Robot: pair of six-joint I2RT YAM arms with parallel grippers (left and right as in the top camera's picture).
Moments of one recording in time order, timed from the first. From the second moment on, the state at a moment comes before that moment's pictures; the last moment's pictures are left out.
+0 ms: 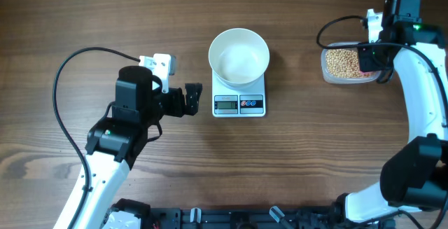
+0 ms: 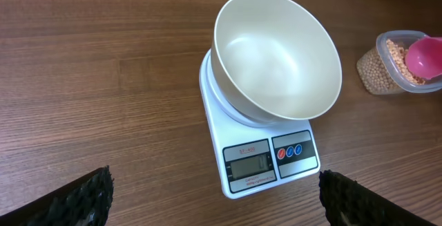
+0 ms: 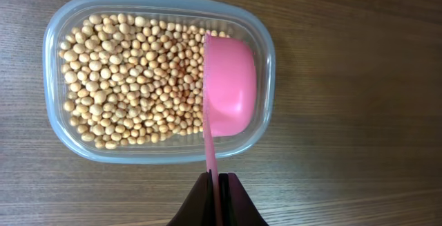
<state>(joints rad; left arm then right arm) -0.25 1.07 0.80 -0.44 0.21 -0.22 -0.15 1.72 1.48 -0.99 0.19 -0.26</state>
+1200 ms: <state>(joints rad) -0.25 1.07 0.80 -0.46 0.21 -0.22 -0.15 1.76 1.48 -1.03 -0.03 -0.24</state>
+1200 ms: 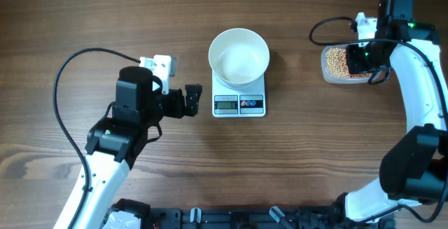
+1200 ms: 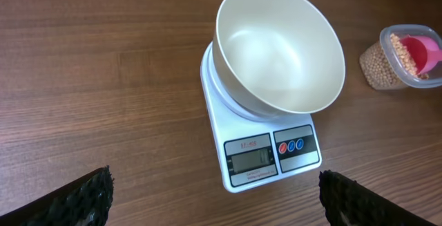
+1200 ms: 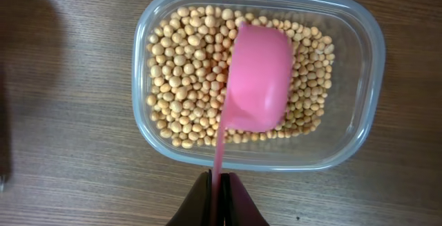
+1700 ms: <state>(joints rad) -0.25 1.07 0.80 -0.47 0.21 -0.22 -0.26 1.76 1.48 -1.03 -0.22 -0.24</state>
